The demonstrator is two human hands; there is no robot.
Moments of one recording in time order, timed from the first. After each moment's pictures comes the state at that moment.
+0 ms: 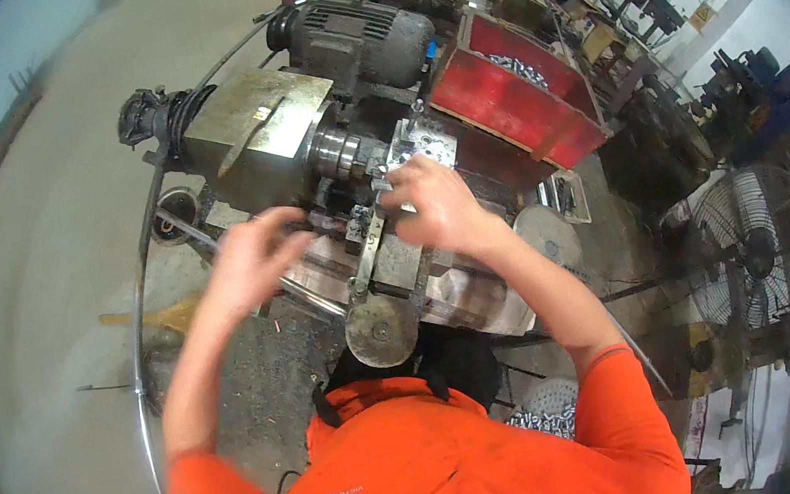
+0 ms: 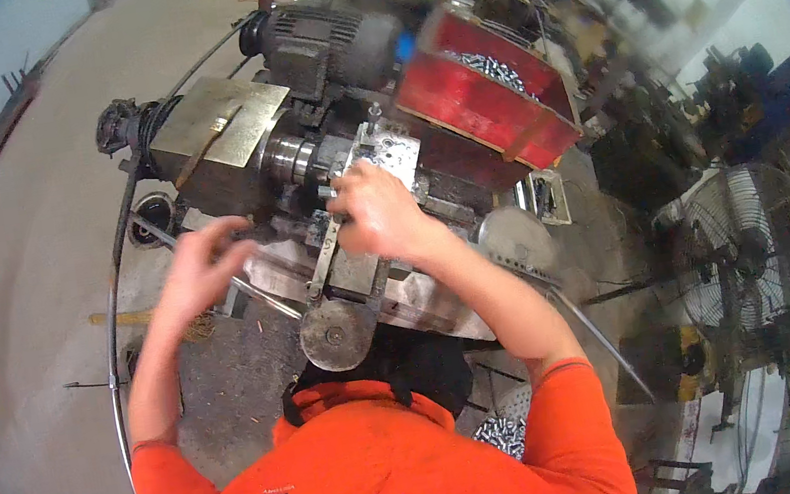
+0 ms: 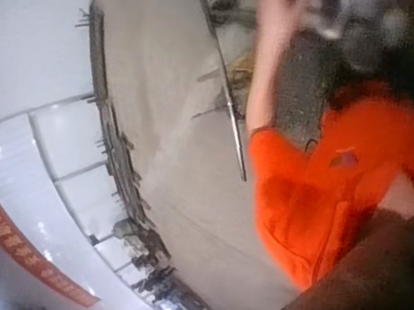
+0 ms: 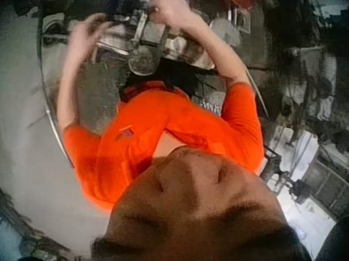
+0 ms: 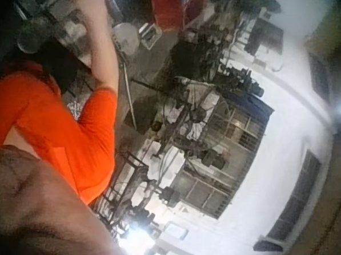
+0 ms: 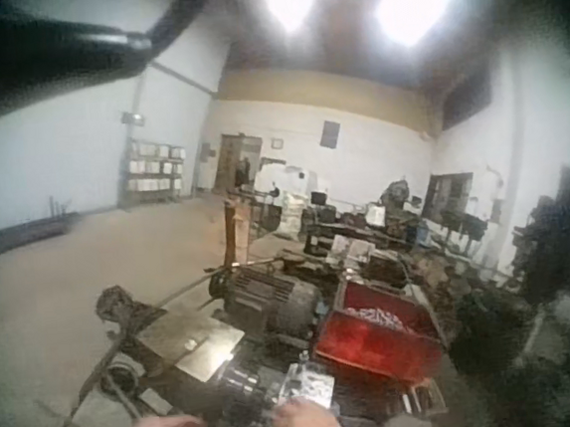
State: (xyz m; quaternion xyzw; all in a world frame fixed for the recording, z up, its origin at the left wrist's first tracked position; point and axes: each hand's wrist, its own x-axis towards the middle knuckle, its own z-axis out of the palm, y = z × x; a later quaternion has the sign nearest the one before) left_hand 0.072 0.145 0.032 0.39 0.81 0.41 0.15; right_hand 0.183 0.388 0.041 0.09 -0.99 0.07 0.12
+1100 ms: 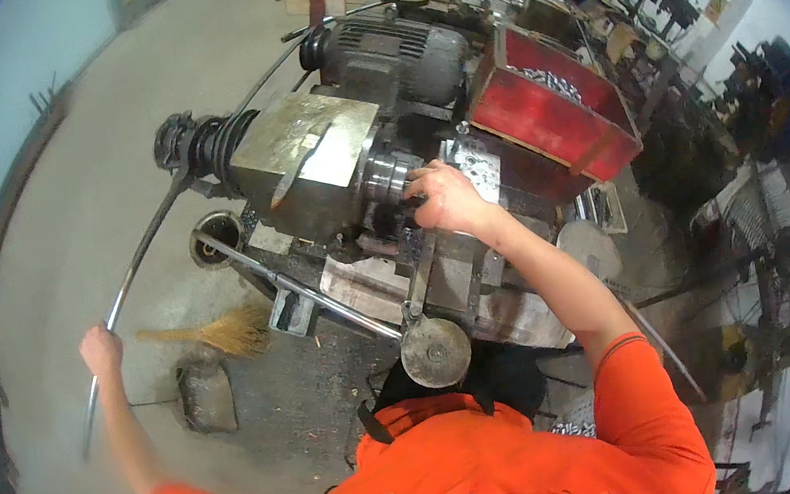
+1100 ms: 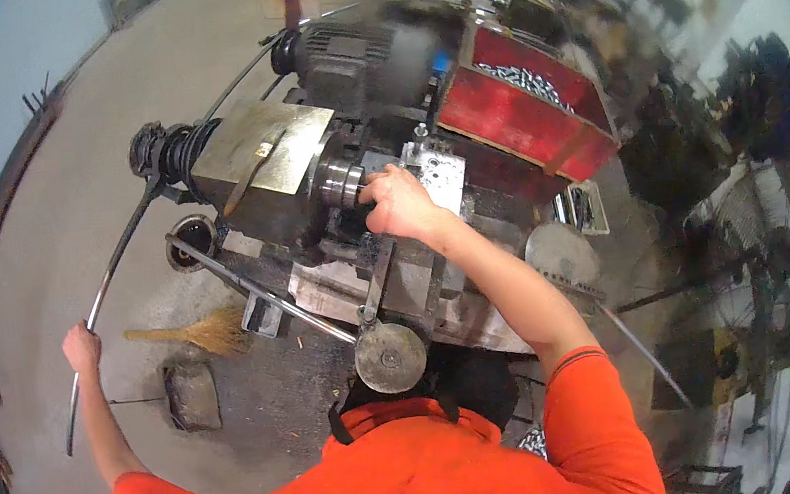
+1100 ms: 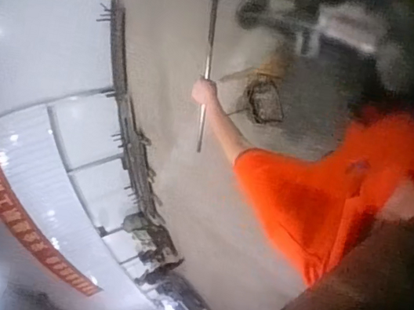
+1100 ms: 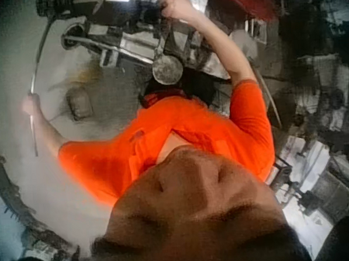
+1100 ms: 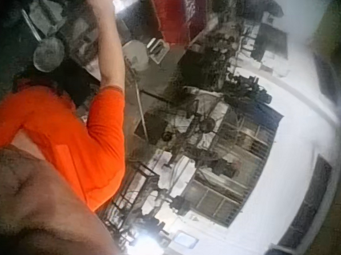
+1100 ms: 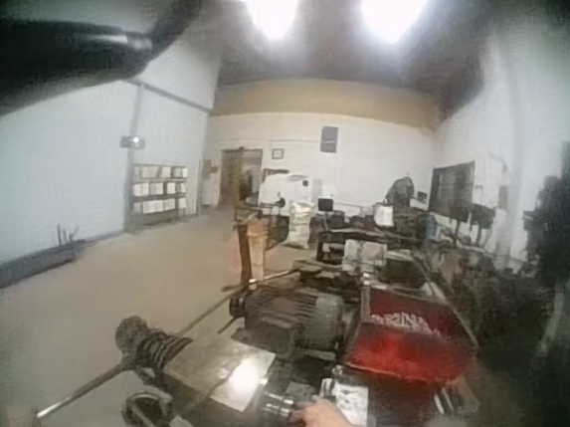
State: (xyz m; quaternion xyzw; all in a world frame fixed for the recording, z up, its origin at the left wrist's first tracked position) left_hand -0.141 -0.187 -0.100 0.05 0.98 -0.12 -0.12; right_hand 0.106 0.413 -0.013 0.00 -0.99 0.14 0.10
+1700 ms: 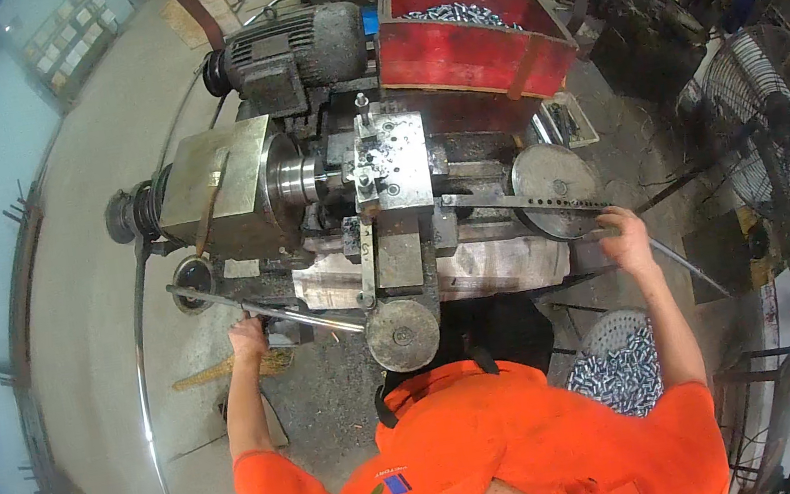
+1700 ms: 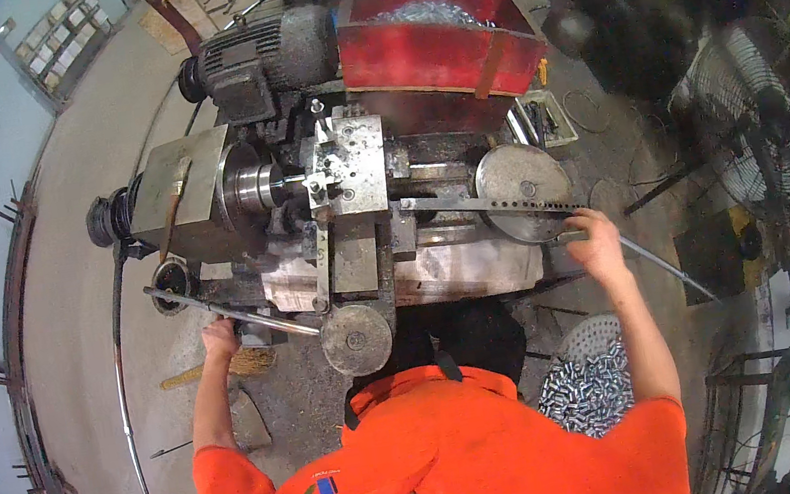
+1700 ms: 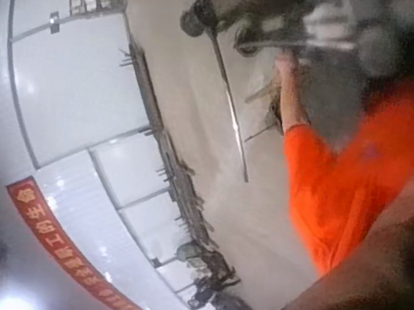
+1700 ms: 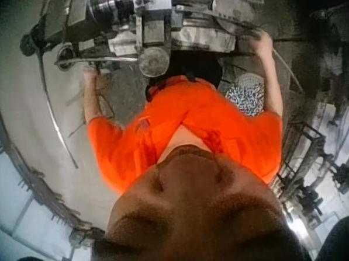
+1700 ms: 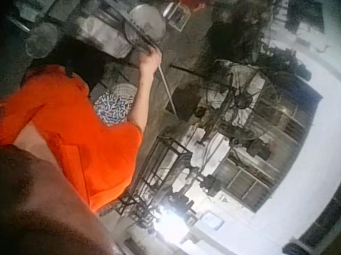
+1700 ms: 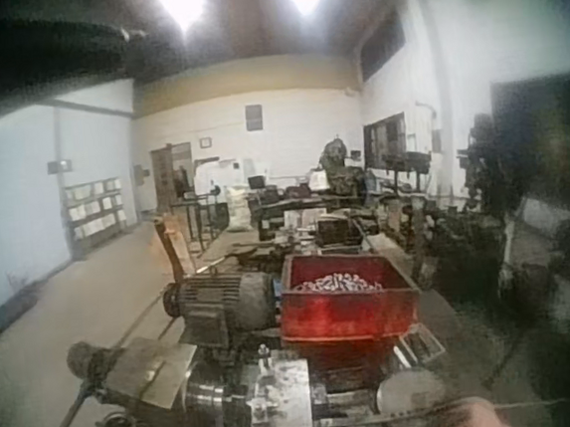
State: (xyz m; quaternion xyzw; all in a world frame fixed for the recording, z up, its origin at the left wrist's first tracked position) left_hand -0.054 0.076 -0.234 0.38 0.90 -0.19 0.11; right_hand 0.488 0.506 -0.062 -0.44 -0.87 0.15 0.18
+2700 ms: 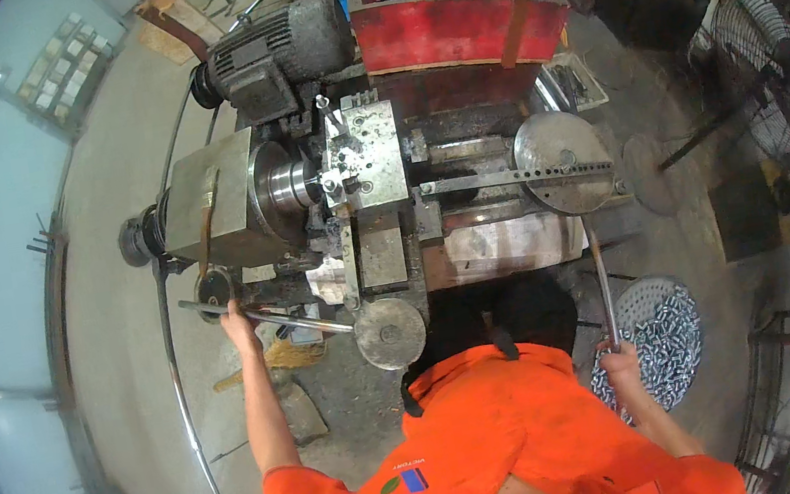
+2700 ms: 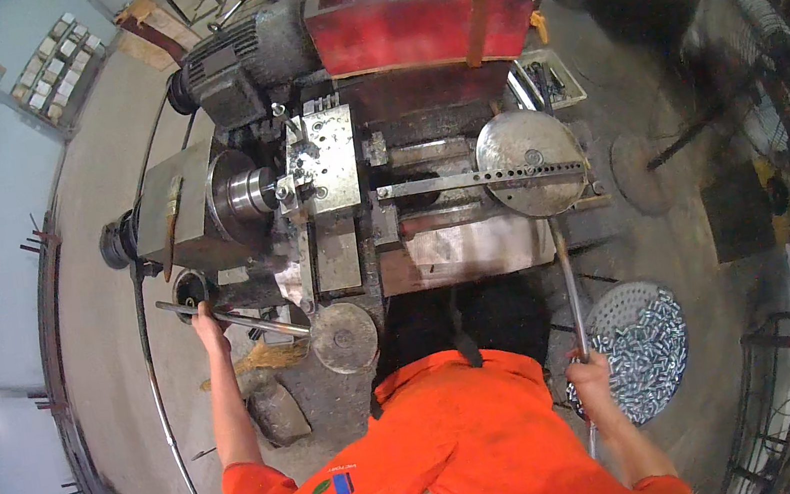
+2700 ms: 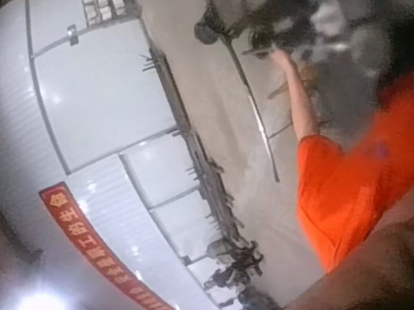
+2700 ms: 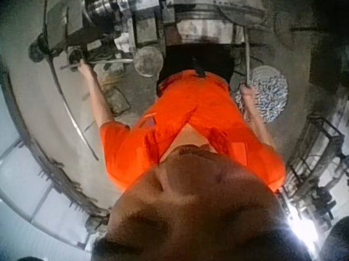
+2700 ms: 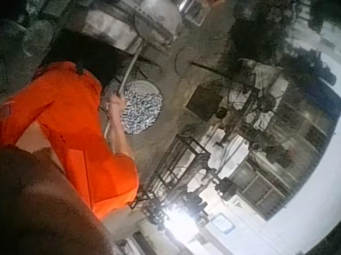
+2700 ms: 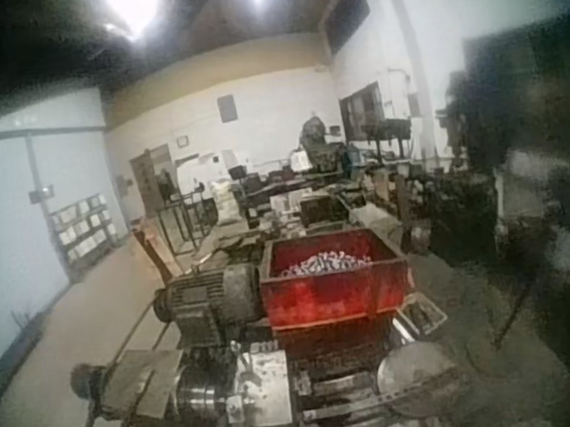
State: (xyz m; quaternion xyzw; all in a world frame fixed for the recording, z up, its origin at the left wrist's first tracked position) left_hand -0.047 0.106 -0.165 0.02 0.74 0.66 0.13; right_hand 0.590 0.310 -0.157 -0.67 -0.53 0.49 0.16
